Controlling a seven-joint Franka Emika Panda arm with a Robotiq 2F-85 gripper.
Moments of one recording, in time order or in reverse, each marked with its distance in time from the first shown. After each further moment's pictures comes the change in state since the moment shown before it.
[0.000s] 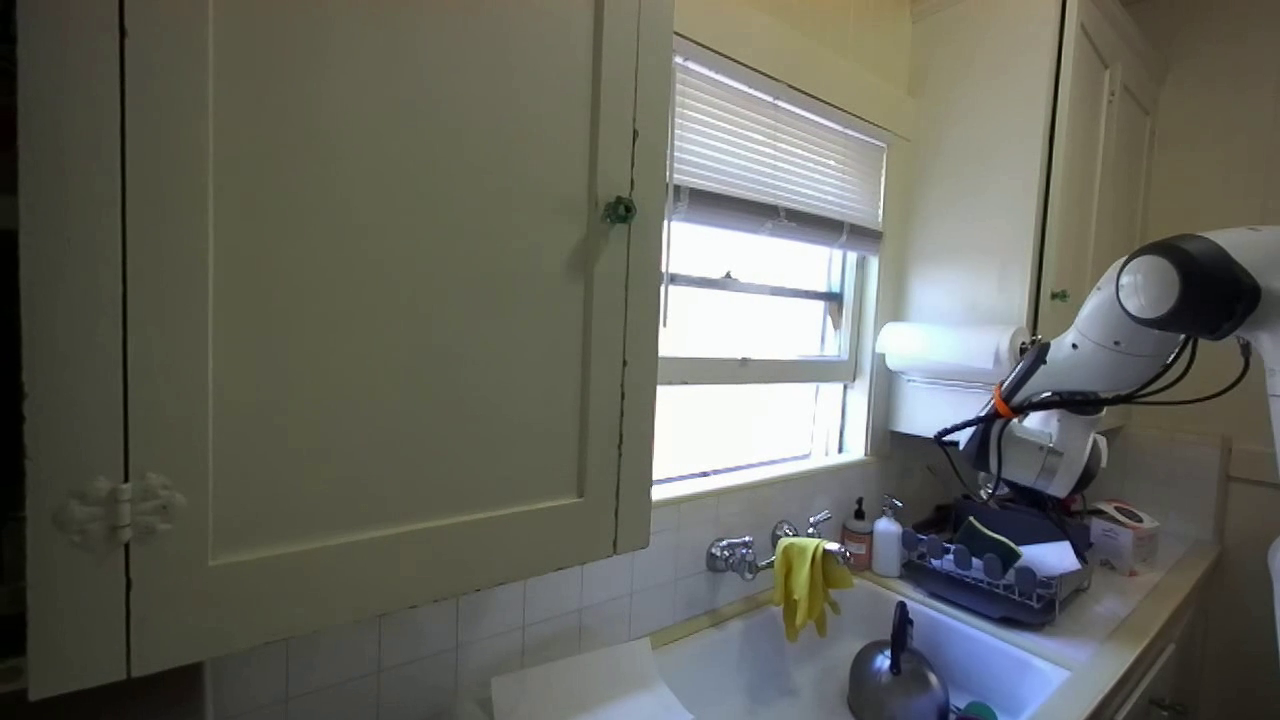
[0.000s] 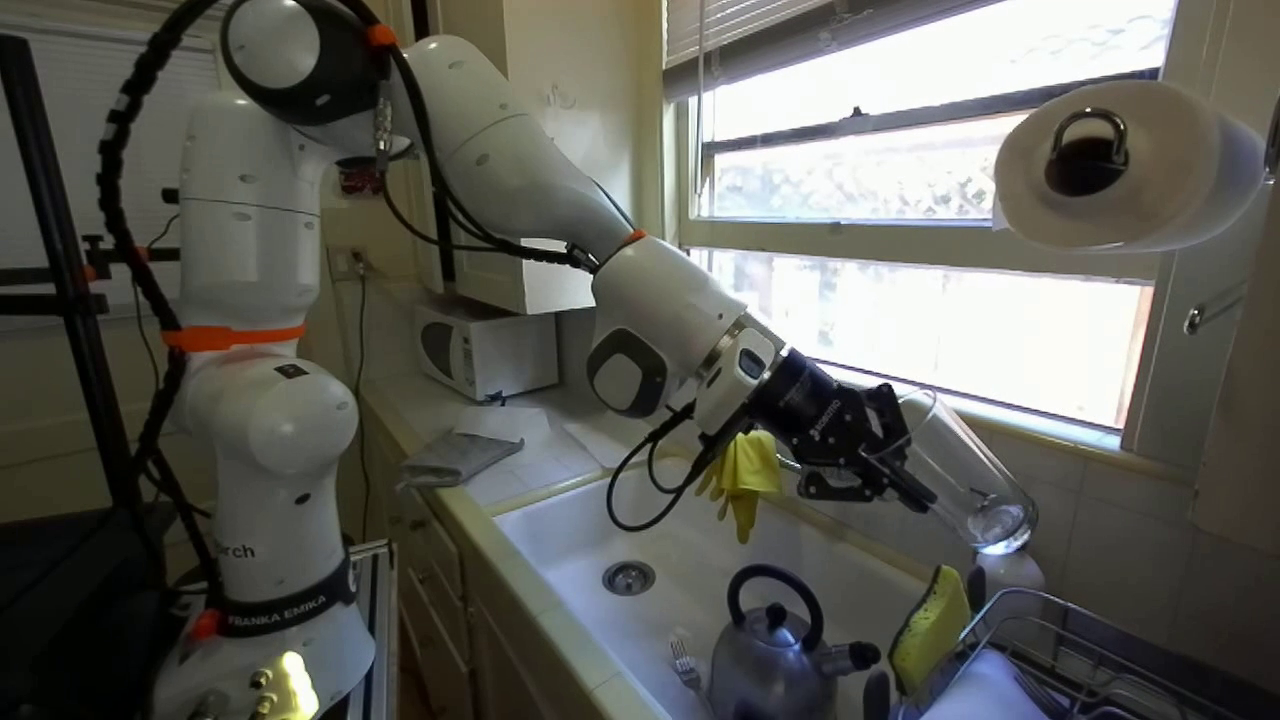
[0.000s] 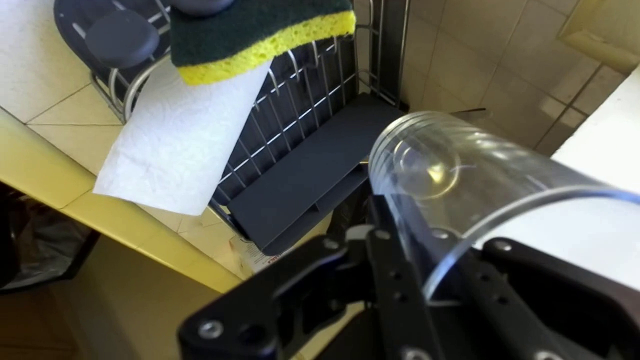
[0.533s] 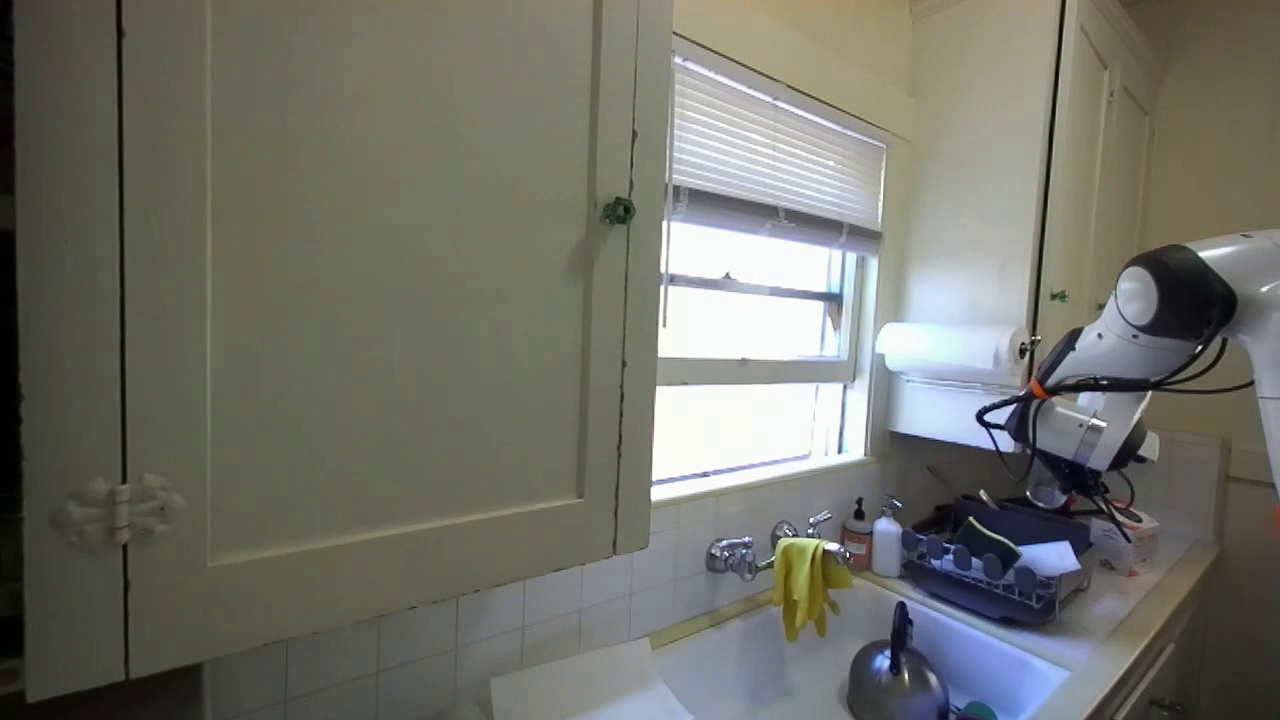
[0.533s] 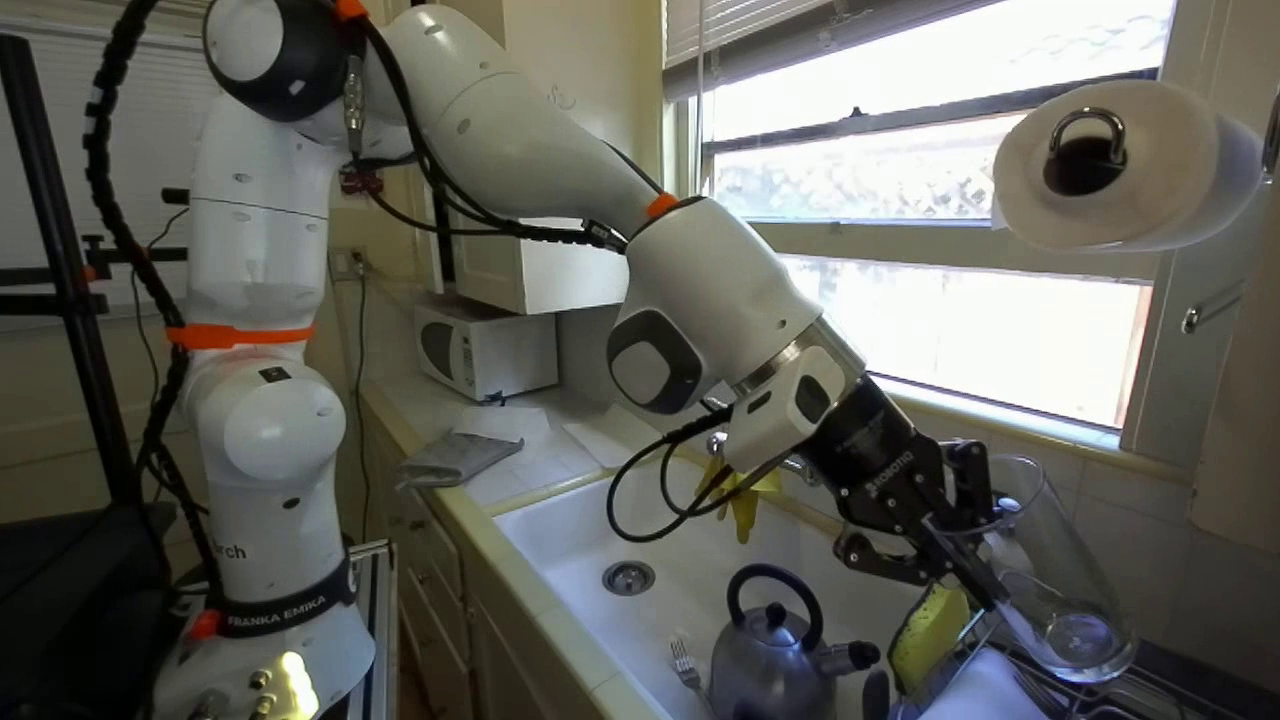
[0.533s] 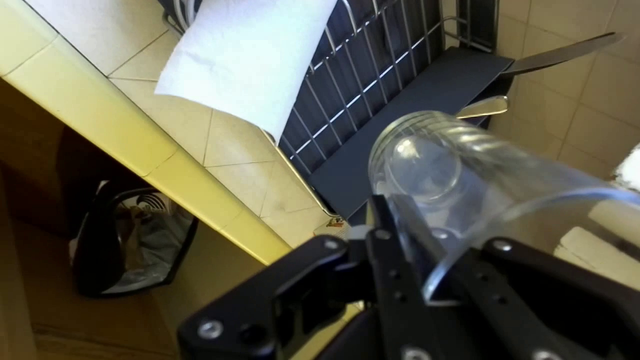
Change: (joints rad) arm -0.141 0.033 -0.095 0.142 -0.004 -0.362 -0.006
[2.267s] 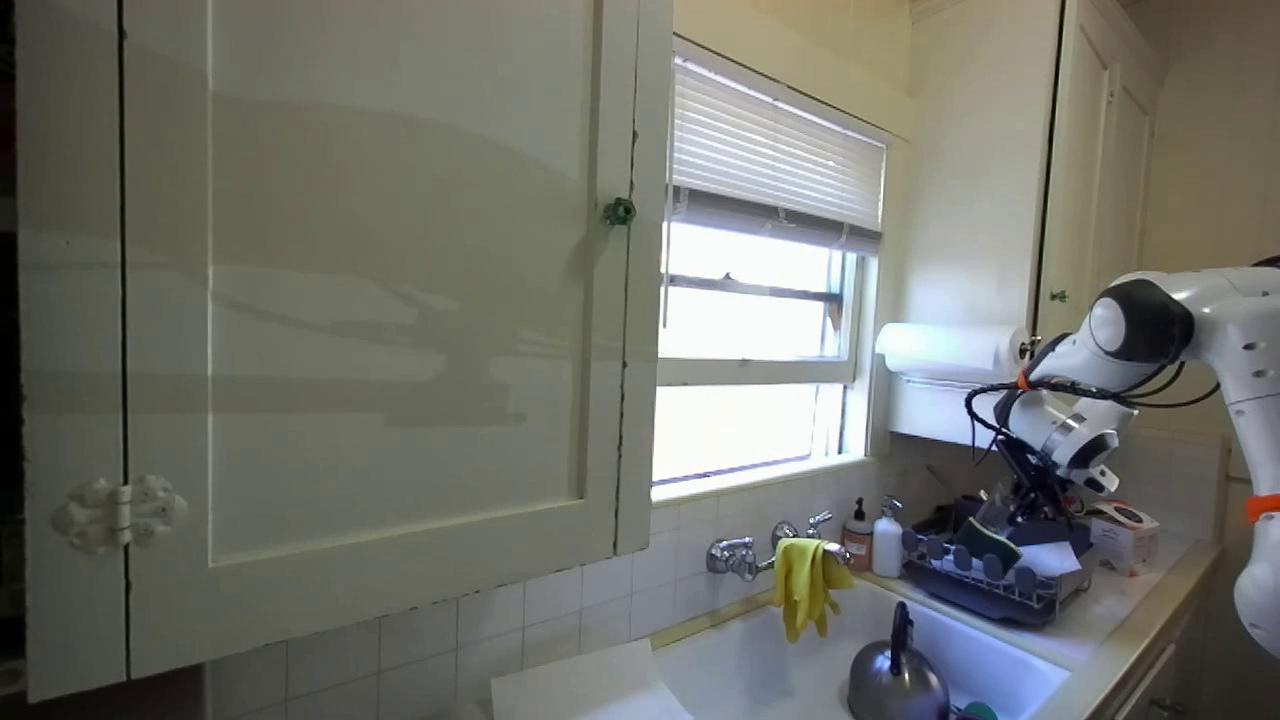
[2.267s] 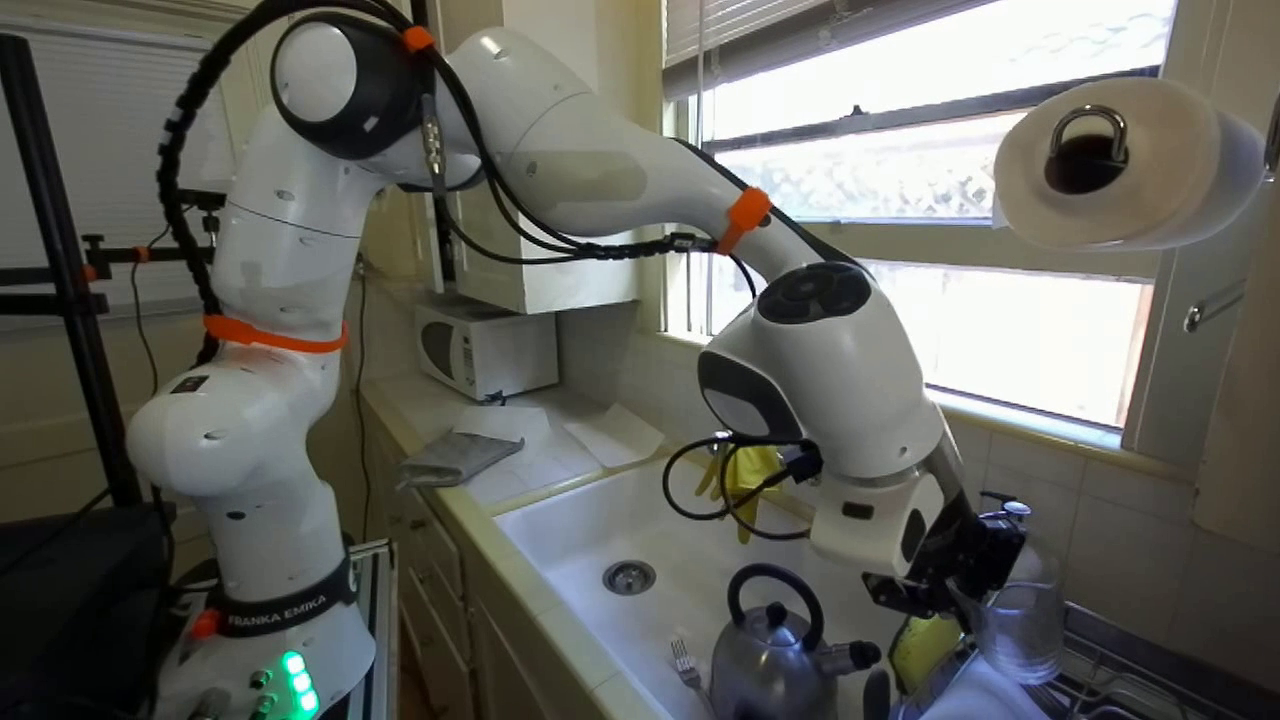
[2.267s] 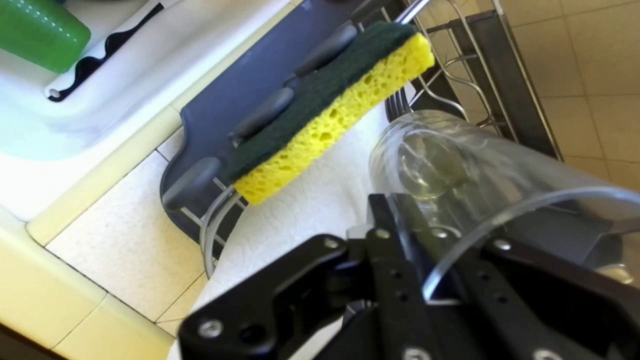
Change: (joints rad) arm -0.632 0.165 0.621 0.283 0.315 -0.465 -0.066
